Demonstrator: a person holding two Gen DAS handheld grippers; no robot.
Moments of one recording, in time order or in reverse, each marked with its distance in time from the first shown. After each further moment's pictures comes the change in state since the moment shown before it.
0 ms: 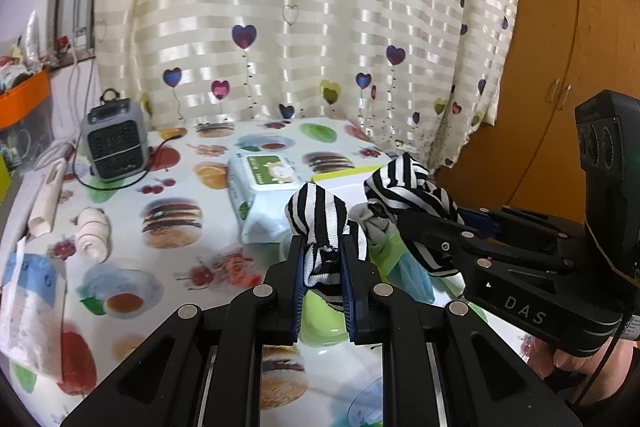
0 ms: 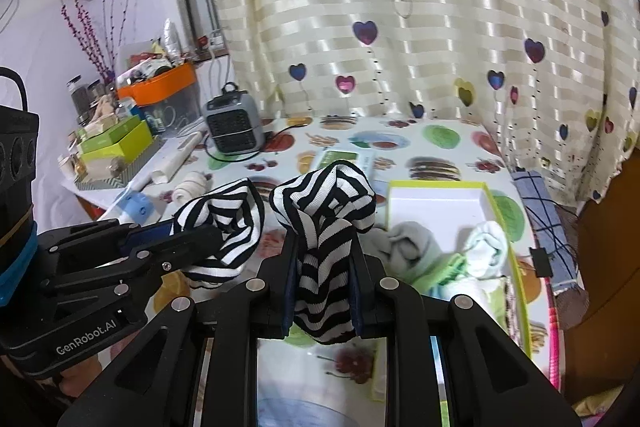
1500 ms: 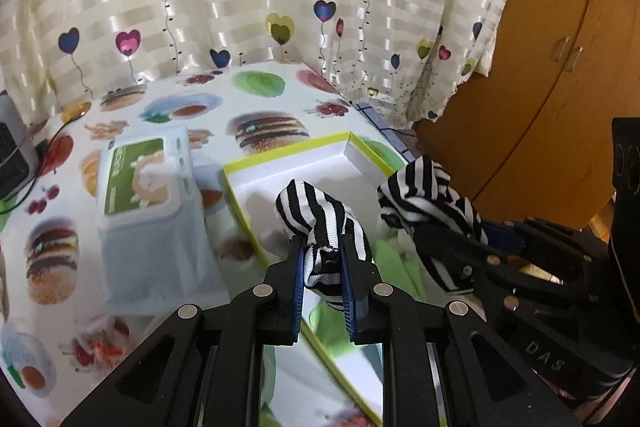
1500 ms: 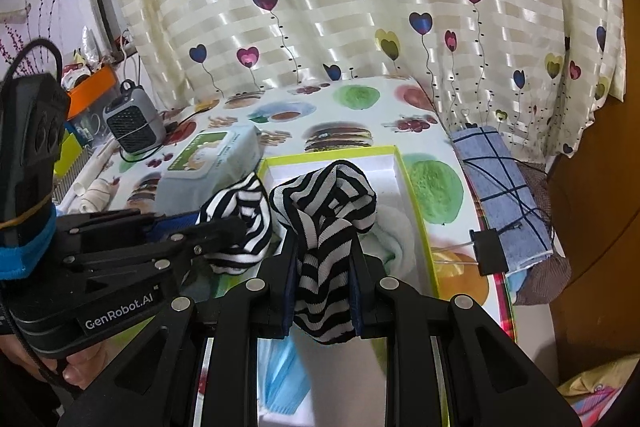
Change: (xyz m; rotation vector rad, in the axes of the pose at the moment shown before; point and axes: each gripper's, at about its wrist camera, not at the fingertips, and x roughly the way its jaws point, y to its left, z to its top) left arm 0.173 -0.051 0.038 0.043 0.217 -0.102; right arm 0.060 -0.117 -0.002 0.121 0.096 -0.120
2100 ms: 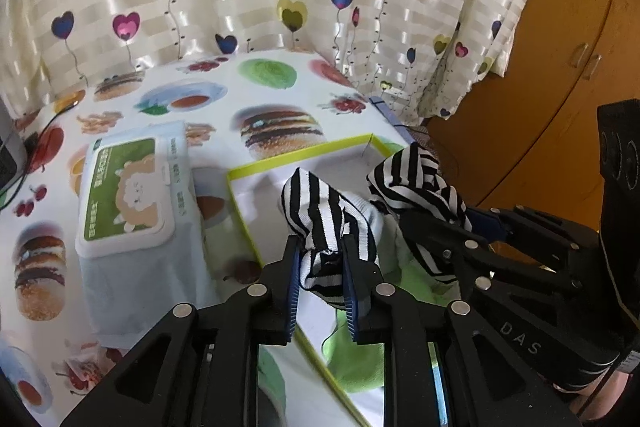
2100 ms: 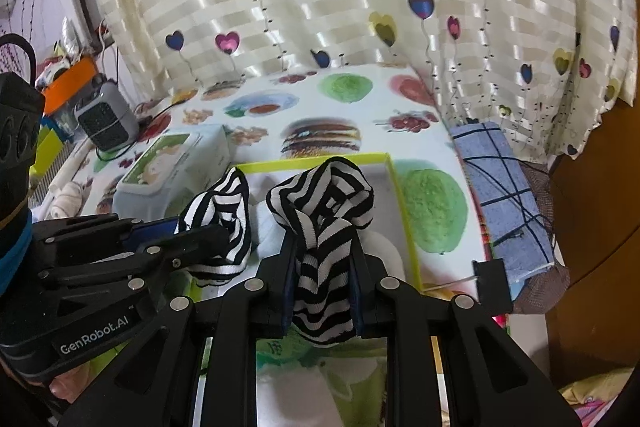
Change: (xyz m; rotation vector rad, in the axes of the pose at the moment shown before) left arm 0.032 0.017 0.016 -0.048 0.050 0.006; right arm 0.044 -0.012 0.021 -0.017 0.066 -0.020
